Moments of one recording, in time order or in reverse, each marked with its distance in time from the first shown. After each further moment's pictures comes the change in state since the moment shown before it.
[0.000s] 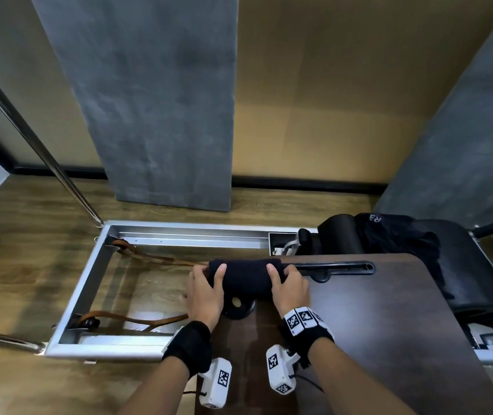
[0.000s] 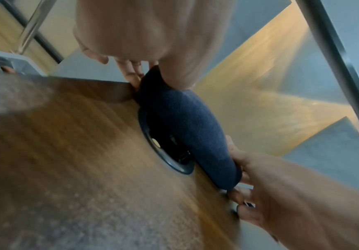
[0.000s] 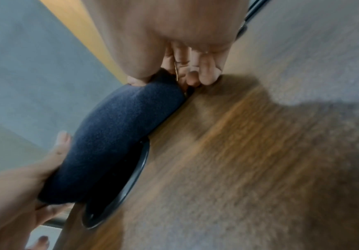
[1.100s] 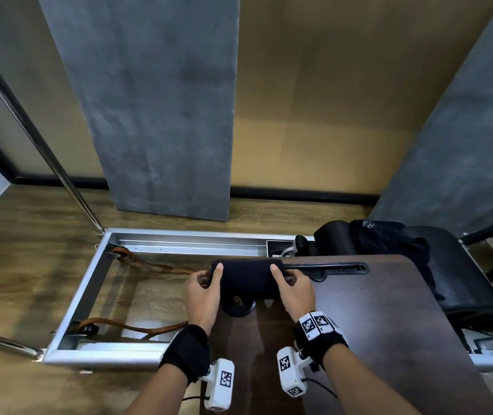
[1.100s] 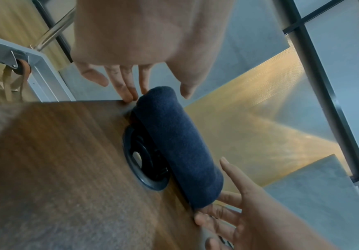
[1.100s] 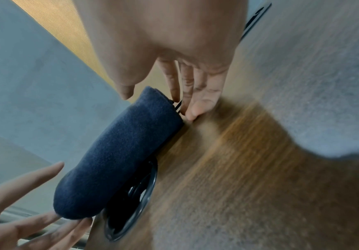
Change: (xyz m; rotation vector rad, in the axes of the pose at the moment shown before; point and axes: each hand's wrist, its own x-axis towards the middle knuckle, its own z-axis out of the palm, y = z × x) left_hand -0.025 0.003 -0.025 -0.450 0.026 -0.120; right_hand -0.013 0.019 -0.017 0.344 -0.058 0.011
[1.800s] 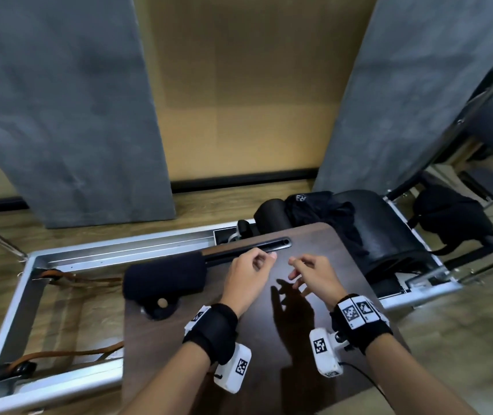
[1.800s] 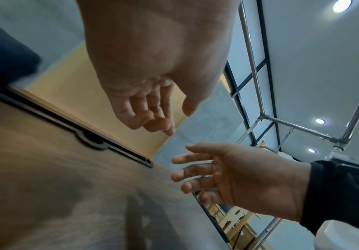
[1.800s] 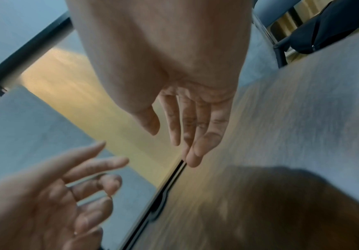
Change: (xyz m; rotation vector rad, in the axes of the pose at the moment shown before) left_hand -0.140 0.067 0.176 0.285 -0.716 0.481; right_hand 0.009 0.058 -0.210 0.133 -0.094 0.145
